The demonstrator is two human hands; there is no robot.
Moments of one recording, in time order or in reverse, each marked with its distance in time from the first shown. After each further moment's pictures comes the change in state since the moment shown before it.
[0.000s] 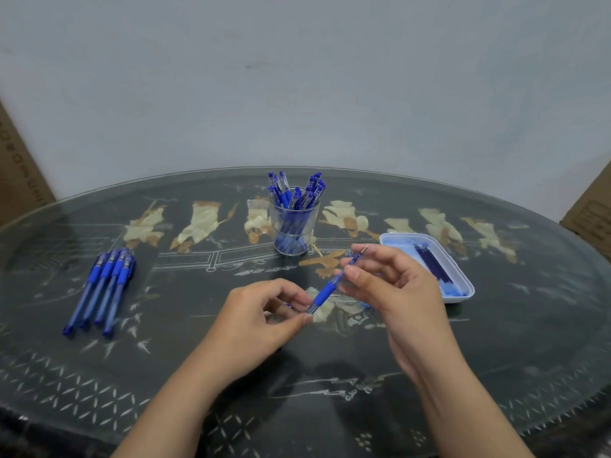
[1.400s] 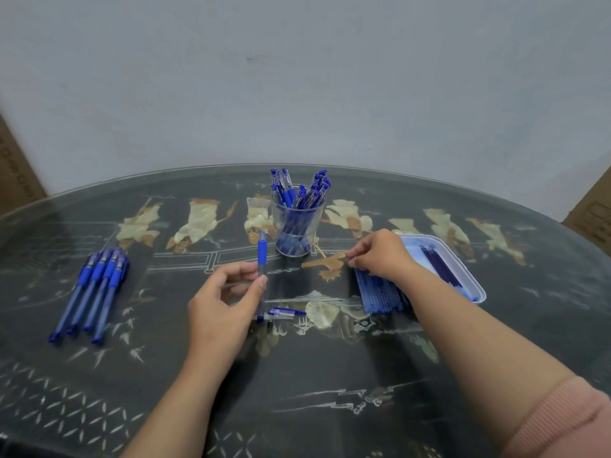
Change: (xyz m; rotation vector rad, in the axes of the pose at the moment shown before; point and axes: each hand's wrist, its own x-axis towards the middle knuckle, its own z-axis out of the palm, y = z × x) left_hand 0.023 -0.053 0.001 -0.286 0.554 -0.099; right_hand 0.149 0.051 -0.030 -1.170 -0.170 0.172
